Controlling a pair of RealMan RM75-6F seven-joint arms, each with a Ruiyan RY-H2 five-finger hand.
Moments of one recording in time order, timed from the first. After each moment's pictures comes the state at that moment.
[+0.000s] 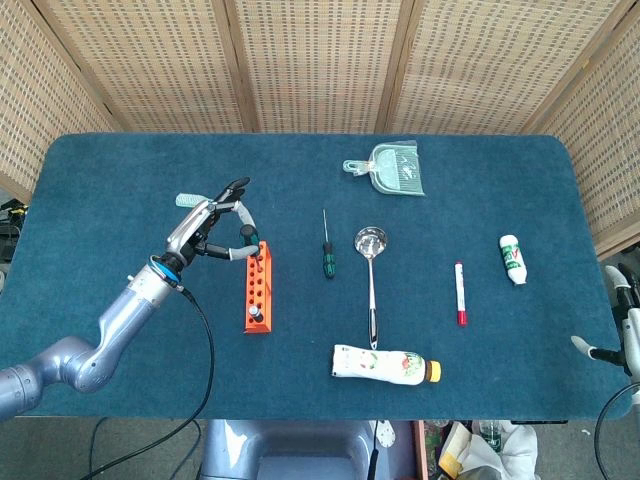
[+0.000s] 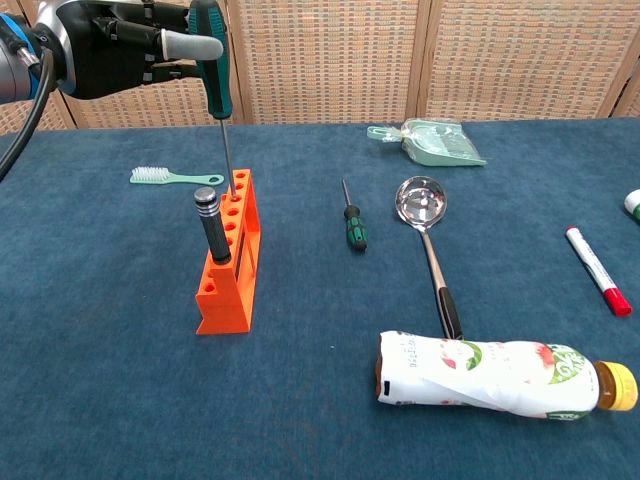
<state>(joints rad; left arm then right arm) -0.78 -1.31 -0.37 -1.55 1.22 0.75 -0.93 0.10 -1.06 0.16 -1.55 -1.29 1.35 0.15</state>
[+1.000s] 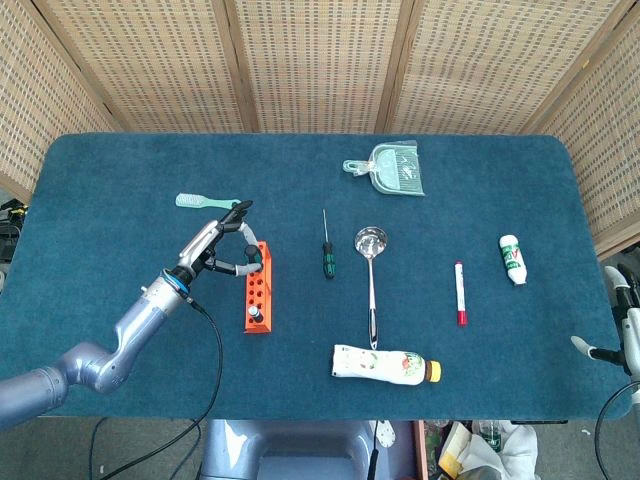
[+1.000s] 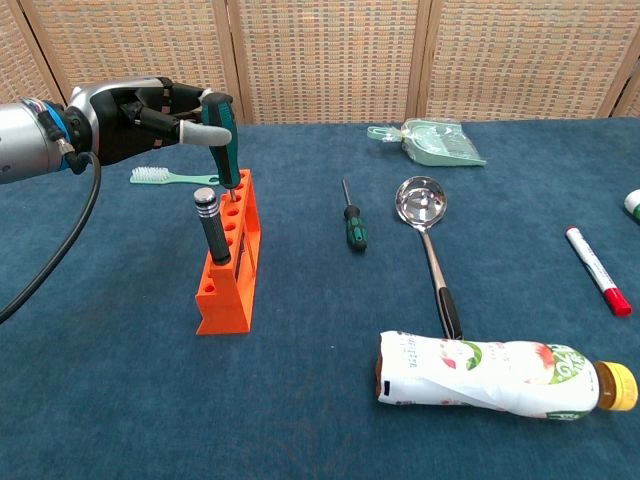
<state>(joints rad) -0.78 -1.46 -0.29 -1.36 1.29 0.74 -0.93 0.11 -1.06 0.16 -1.54 -1.28 1.34 0.15</state>
